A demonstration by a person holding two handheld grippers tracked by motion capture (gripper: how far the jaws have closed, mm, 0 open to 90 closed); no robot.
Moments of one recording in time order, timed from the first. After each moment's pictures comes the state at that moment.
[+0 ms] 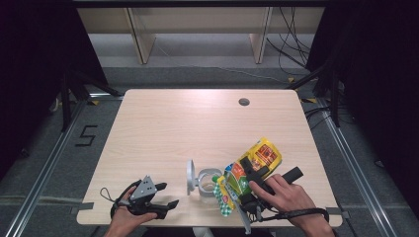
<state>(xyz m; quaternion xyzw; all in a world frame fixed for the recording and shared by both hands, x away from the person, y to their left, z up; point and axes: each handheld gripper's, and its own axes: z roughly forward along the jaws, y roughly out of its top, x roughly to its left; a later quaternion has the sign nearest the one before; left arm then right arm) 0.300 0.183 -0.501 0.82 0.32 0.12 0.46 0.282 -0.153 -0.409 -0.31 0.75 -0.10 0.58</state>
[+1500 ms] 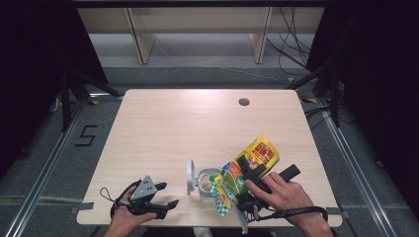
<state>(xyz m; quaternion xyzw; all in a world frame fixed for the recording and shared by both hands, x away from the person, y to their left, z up) 0.299 0.182 -0.501 0.82 0.32 0.12 0.46 0.283 -0.144 -0.400 -0.33 0.74 -0.10 0.58</state>
